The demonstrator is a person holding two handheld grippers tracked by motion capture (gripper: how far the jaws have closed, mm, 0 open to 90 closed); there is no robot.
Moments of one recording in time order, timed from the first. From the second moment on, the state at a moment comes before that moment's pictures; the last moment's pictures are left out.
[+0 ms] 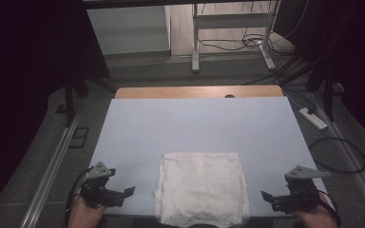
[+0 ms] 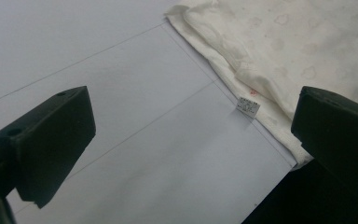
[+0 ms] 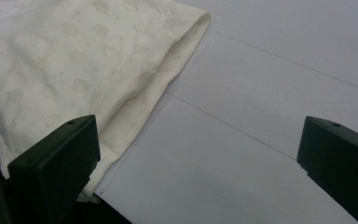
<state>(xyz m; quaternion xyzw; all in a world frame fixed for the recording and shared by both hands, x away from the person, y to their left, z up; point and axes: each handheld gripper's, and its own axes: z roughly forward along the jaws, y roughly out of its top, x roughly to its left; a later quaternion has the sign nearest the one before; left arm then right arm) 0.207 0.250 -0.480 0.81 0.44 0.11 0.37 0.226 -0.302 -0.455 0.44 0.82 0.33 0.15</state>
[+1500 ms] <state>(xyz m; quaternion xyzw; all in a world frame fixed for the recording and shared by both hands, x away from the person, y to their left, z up) 0.259 0.221 -0.492 0.83 0.39 0.05 0.40 0.264 -0.268 -0.455 0.38 0.84 0.36 0.12</state>
